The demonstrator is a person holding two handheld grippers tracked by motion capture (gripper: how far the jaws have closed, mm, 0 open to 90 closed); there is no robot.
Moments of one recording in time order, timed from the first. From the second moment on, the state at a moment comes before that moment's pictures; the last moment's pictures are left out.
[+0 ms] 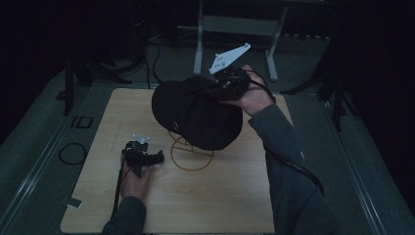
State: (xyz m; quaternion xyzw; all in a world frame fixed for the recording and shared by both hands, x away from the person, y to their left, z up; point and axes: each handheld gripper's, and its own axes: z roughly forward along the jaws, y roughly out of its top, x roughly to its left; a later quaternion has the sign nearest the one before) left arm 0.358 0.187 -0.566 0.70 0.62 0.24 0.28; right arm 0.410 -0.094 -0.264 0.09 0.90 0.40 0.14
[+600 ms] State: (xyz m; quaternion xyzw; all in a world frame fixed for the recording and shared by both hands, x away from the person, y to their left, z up) left arm 0.358 0.187 -0.566 0.70 0.62 0.24 0.28; right arm 0.419 -0.076 -0.279 0.10 0.90 0.40 0.12
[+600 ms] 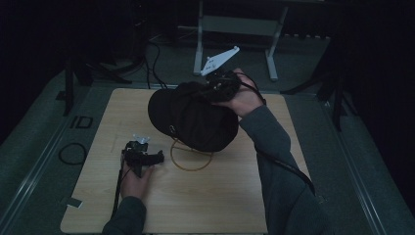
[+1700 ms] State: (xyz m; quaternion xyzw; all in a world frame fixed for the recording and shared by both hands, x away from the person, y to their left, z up) left arm 0.359 0.187 -0.566 0.69 0.62 0.24 0.28; right arm 0.426 -0.039 -0.300 0.12 0.91 0.35 0.15
